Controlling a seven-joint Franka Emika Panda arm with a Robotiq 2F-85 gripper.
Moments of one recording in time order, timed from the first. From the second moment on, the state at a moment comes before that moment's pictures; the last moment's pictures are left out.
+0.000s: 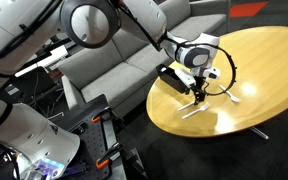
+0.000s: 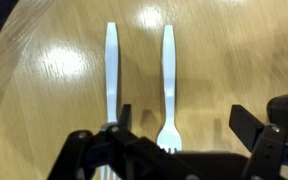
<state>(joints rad) 0.01 1.30 0.03 -1.22 0.07 2.17 0.13</state>
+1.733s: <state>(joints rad) 0.02 1.44 0.03 -0.99 0.07 2.04 0.22</state>
